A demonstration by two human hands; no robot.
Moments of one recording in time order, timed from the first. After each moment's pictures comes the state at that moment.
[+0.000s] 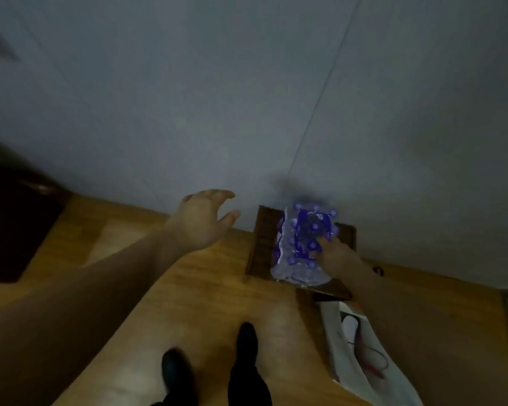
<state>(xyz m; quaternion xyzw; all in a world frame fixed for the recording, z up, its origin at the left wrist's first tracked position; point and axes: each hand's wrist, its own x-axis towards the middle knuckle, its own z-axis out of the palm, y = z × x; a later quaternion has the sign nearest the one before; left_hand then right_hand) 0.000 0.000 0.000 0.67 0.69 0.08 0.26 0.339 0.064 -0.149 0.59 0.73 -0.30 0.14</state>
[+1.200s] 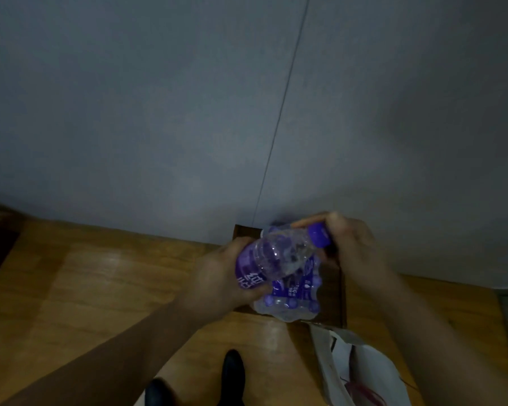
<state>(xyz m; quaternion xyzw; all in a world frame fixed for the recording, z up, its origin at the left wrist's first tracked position) 0.100 0.055 -0.076 0.65 0.61 0.24 0.39 0.335 0.128 -0.023 0.50 0.63 -0.52 -0.29</state>
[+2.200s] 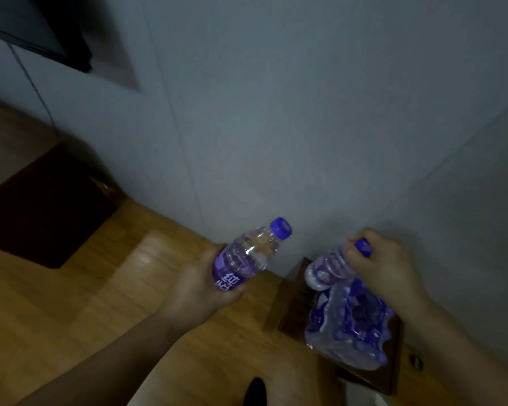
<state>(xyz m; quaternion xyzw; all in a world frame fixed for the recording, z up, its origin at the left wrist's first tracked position) -0.094 -0.074 -0.031 0.53 0.71 0.36 0.30 0.197 0.116 0.014 0.56 0.78 -0.25 -0.14</state>
